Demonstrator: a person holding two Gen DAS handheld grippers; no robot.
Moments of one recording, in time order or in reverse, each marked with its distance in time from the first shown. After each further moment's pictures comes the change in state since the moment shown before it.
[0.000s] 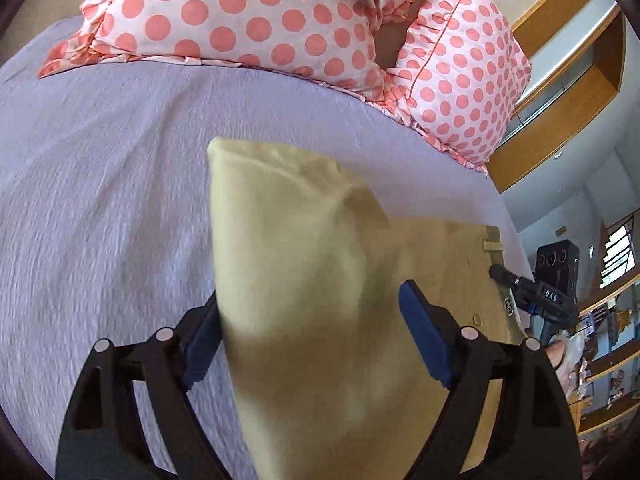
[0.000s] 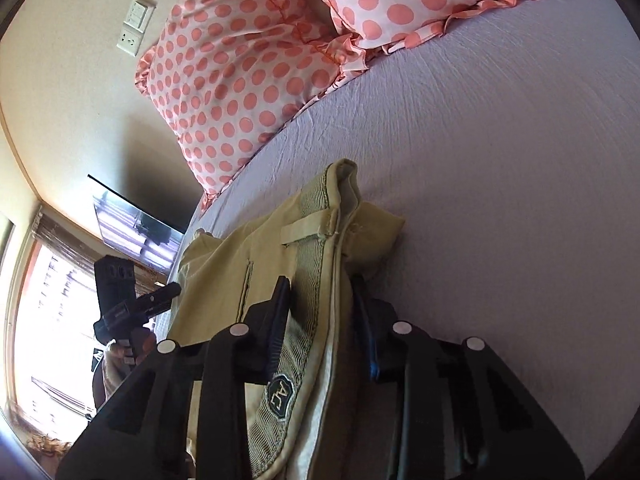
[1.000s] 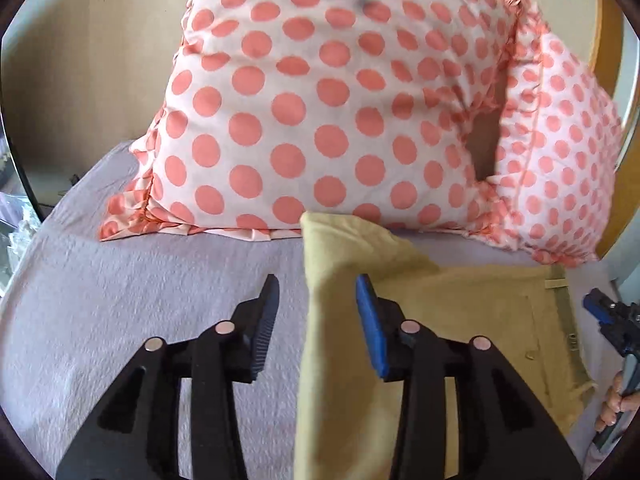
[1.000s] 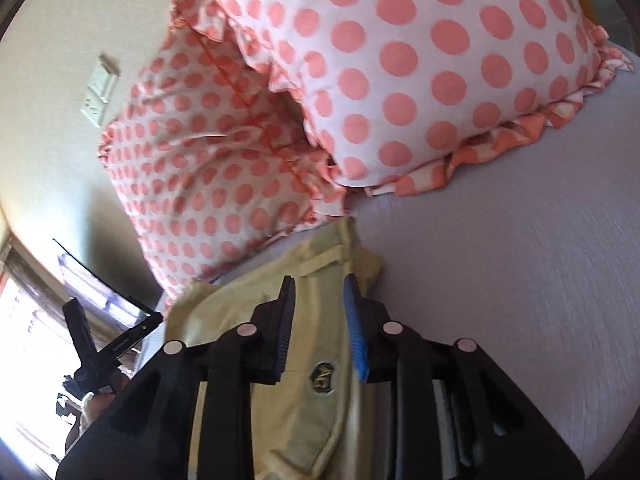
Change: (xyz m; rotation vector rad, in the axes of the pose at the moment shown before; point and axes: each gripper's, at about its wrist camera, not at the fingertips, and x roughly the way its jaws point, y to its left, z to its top) left arm 0.006 -0.026 0.102 0.045 -0.325 0.410; right arm 0.012 0.006 0.120 -0.034 -0.256 -0.096
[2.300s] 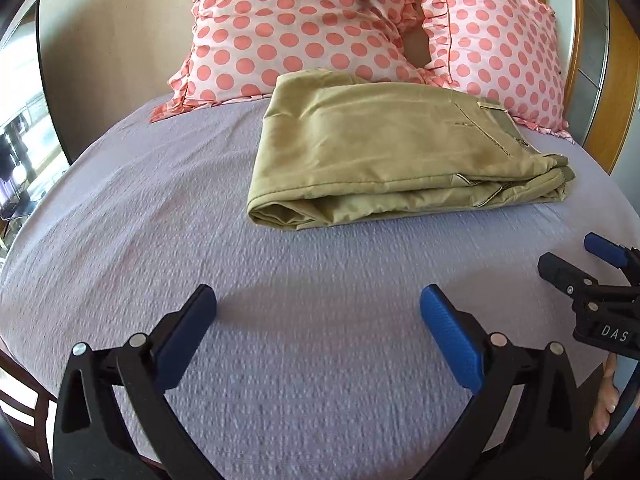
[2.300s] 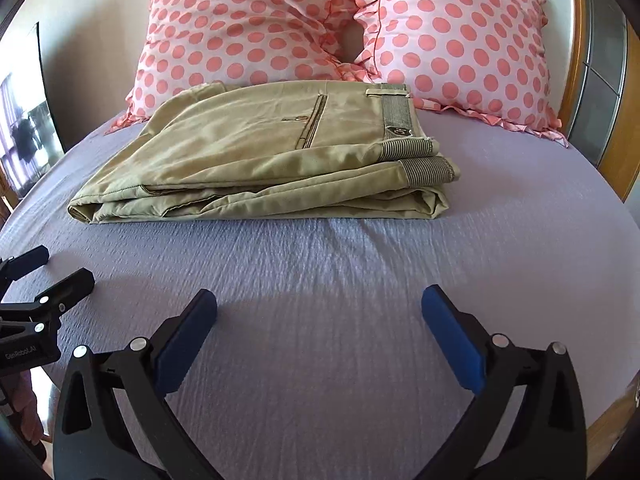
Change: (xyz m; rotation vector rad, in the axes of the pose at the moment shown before) left arm -0.095 -0.042 -0.203 0.162 0.044 0.140; right arm -0.024 0.085 -0.217 -0.474 0.033 -0.500
